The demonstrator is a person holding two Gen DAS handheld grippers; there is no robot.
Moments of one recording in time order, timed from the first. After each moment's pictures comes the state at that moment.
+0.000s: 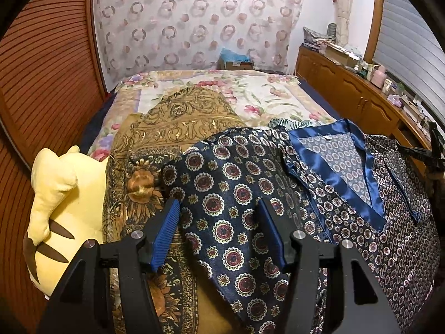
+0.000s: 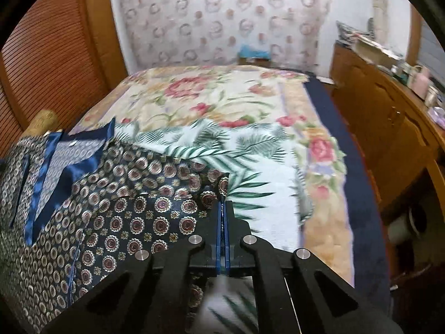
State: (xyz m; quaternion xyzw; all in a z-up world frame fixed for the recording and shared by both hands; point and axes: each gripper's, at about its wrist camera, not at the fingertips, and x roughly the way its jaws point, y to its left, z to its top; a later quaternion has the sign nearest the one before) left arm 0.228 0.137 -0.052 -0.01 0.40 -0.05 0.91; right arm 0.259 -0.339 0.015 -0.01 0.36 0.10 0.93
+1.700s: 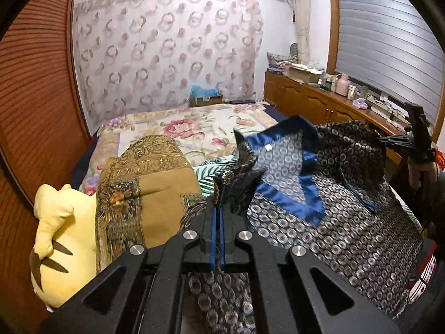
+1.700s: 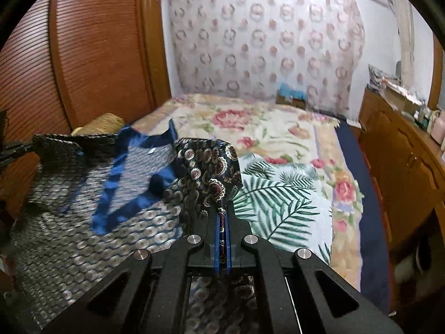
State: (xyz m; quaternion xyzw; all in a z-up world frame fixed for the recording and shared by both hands) left arm 0.134 0.083 0.011 0.02 0.31 -0.11 0.95; right arm 0.145 -0.301 0.071 -0.05 0.26 0.19 0.94
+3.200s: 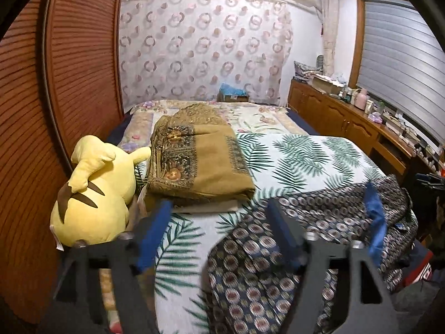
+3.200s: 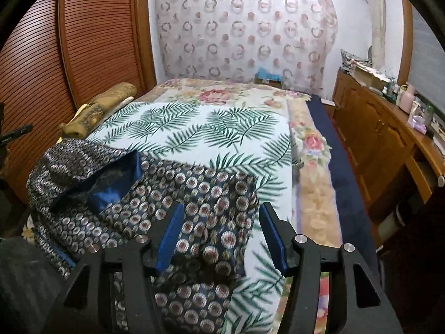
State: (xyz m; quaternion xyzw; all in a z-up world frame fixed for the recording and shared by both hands) left arm 0.022 0.142 -0.017 -0.04 0.31 -0.04 0.95; right arm -0.086 -0.335 0.040 -0.05 0.31 0.13 0.94
